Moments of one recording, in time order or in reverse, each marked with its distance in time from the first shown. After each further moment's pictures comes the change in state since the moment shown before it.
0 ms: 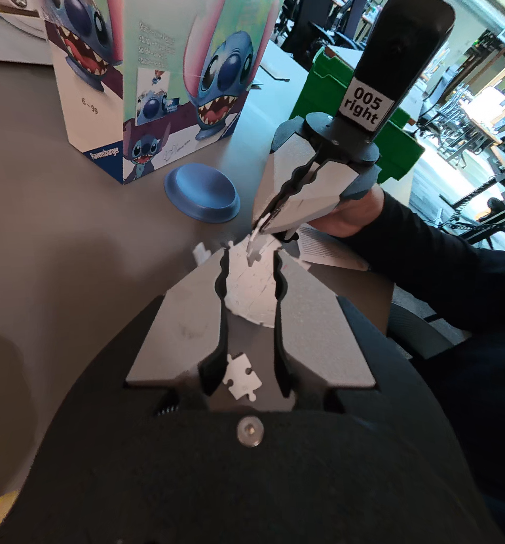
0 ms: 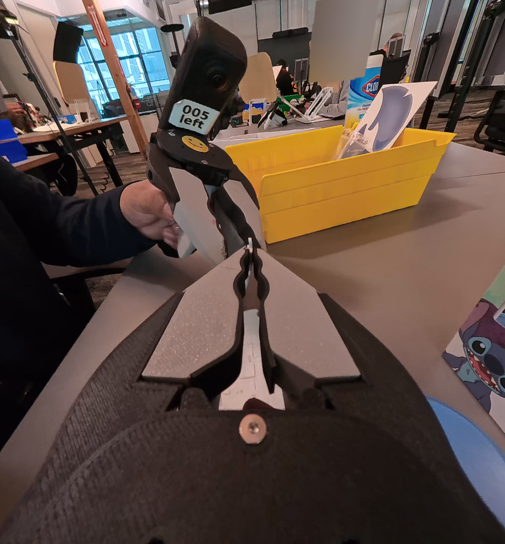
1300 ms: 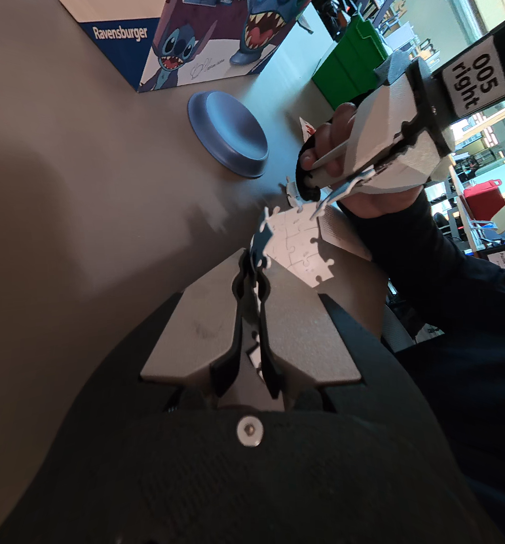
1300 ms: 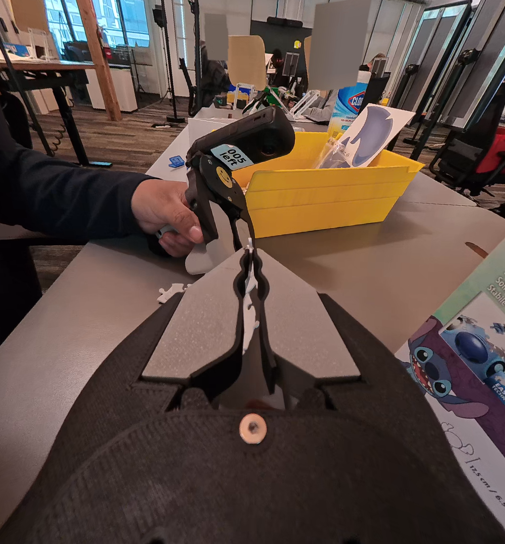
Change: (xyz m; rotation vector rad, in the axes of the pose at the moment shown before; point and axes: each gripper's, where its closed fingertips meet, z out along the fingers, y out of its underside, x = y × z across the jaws) left arm -0.035 0.041 0.016 -0.119 0.066 -0.235; right arm 0.006 0.000 -0.002 -0.043 0.068 -0.194
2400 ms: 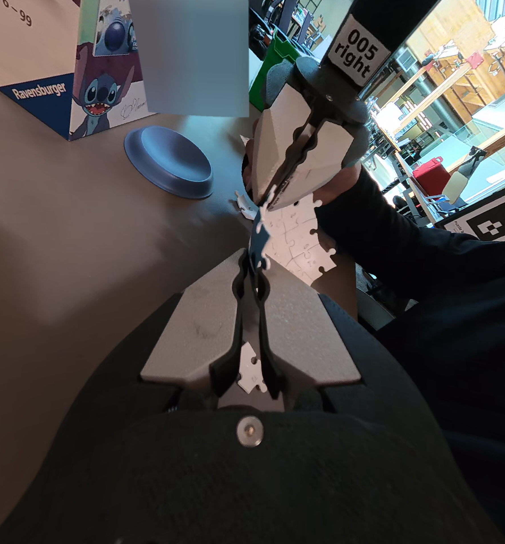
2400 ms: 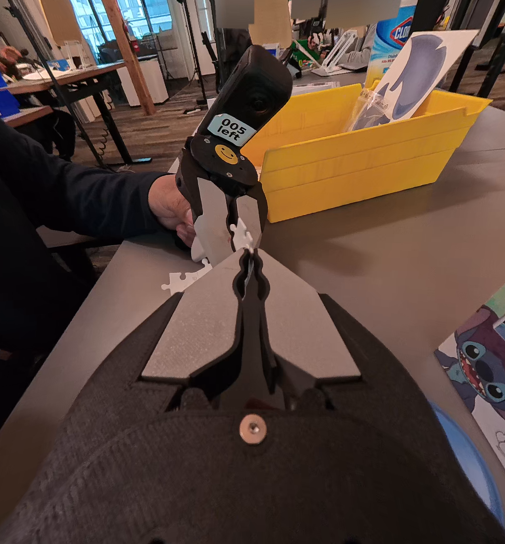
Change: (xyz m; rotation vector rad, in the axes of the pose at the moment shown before) left arm 0.033 -0.008 -0.006 0.059 0.173 0.140; right arm -0.003 0.009 0.007 -0.094 -0.119 0.173
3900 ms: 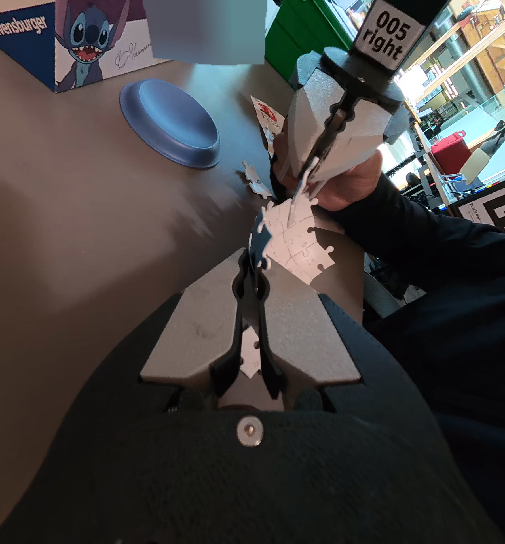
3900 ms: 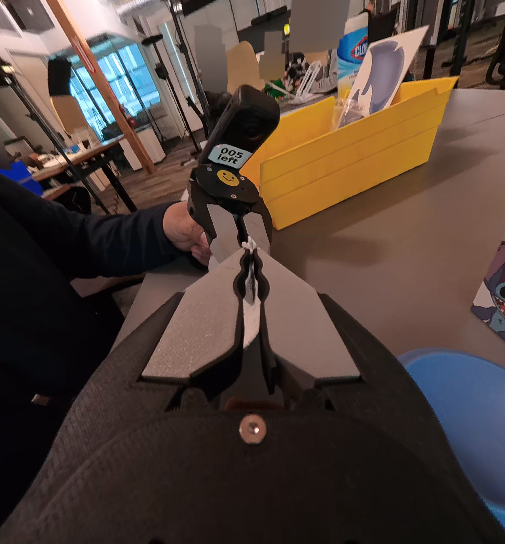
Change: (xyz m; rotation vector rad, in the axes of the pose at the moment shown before) left arm -0.005 0.018 0.004 -0.112 -0.032 -0.033; right arm -0.009 -0.001 -0.014 0.126 0.049 0.196
